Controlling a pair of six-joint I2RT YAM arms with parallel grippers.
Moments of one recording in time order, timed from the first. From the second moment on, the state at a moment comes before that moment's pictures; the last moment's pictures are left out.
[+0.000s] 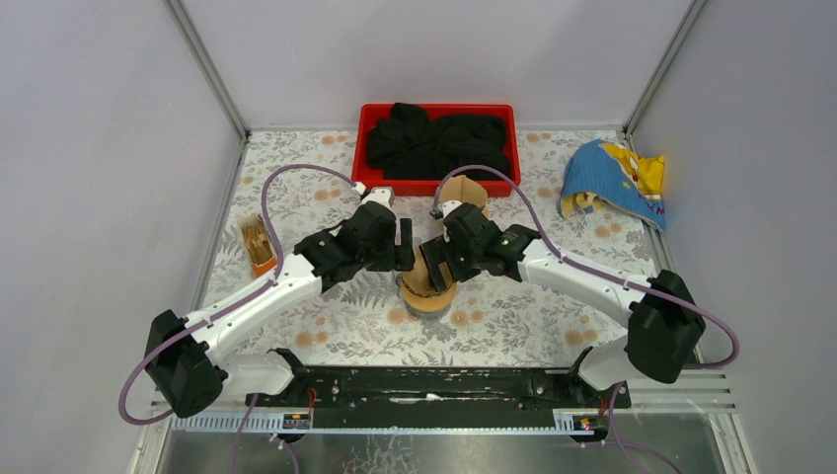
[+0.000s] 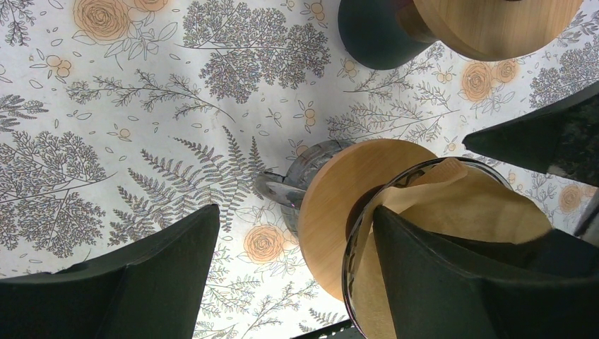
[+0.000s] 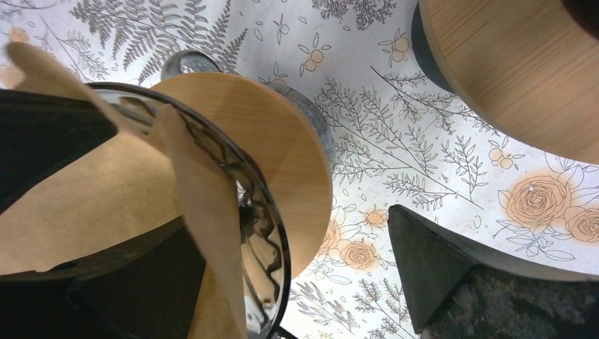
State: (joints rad) left arm -0.75 1.24 1.01 -0.59 -0.18 -0.61; right arm 0.85 1.48 1.08 -0.56 0.00 0.34
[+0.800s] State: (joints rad) left arm -0.75 1.16 1.00 -0.59 -0.14 -0.61; right arm 0.85 1.28 1.02 -0.43 0.04 0.37
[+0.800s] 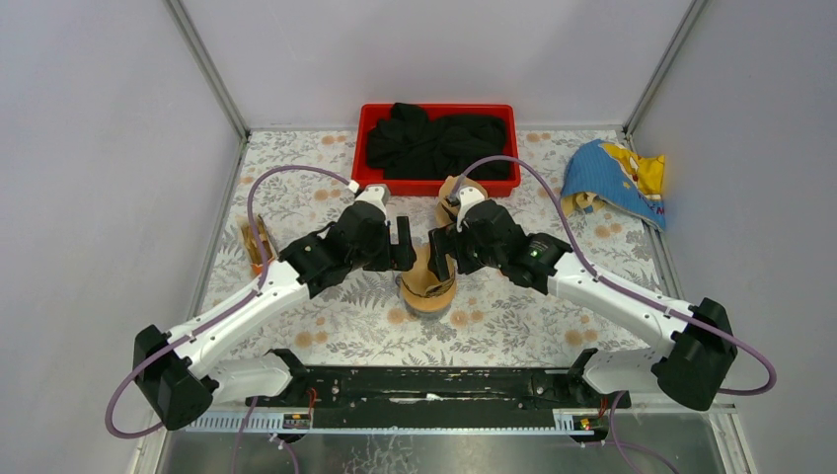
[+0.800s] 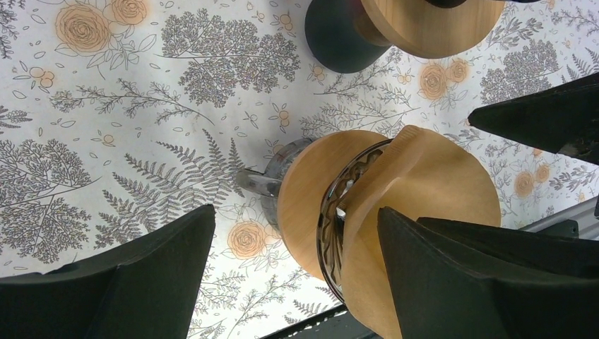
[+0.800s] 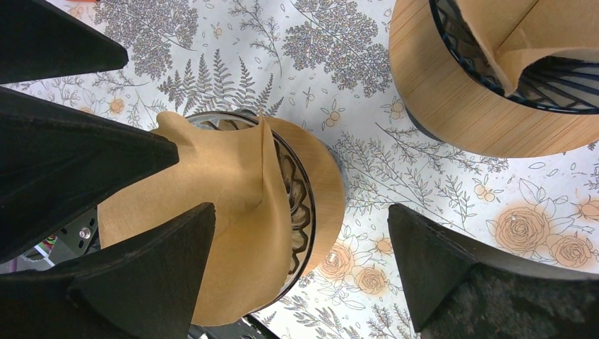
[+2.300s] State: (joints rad) left arm -0.33 0.67 1.10 -0.60 -0.17 -0.44; right arm 0.78 0.55 0.95 -0.56 0.77 0.20
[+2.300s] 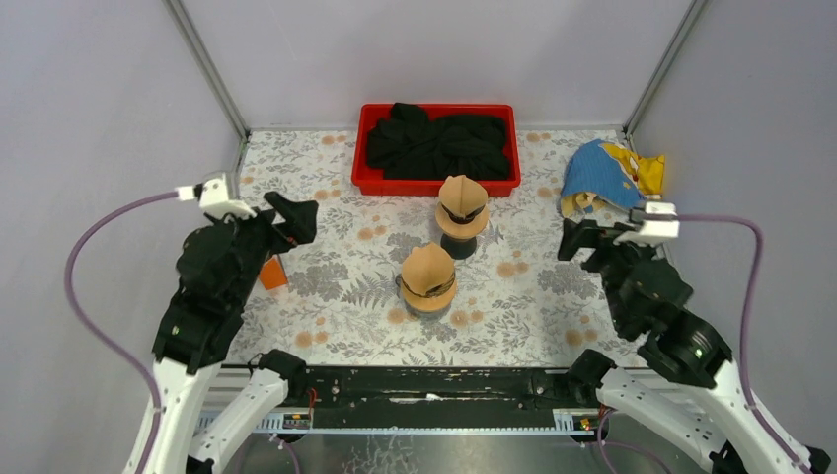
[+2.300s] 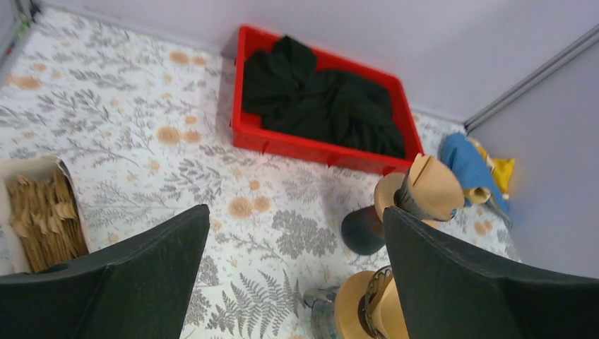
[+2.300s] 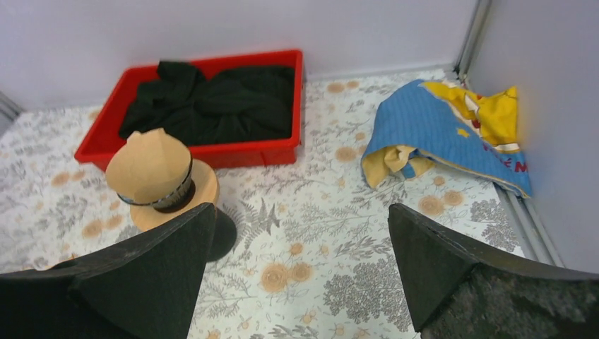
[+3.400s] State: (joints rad) left arm -0.33 0.35 0.84 -0.40 -0.24 -0.38; right arm 0.78 0.27 0.72 -0.38 0.80 0.08
